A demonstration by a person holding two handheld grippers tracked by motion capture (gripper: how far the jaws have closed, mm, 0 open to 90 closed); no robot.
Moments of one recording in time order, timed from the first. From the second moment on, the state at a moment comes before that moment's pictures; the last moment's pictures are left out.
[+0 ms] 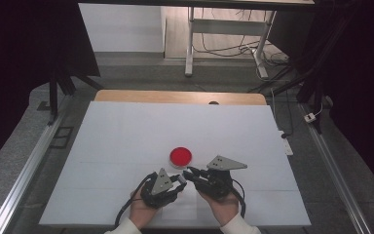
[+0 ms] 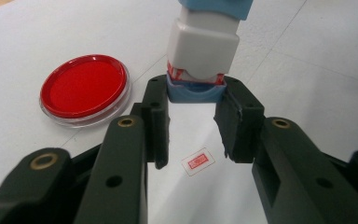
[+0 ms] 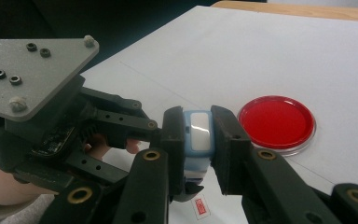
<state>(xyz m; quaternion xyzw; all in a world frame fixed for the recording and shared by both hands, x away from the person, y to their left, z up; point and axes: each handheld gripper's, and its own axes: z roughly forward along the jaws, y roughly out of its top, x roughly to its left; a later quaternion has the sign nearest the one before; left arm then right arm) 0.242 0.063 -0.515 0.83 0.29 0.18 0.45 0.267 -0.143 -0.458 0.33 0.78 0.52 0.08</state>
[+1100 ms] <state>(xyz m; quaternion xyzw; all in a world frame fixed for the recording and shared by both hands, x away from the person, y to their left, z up) 0.238 0.059 -0.517 0.83 0.28 0.20 0.43 0.267 -0.141 -0.460 0.34 0.79 0.50 0.07</state>
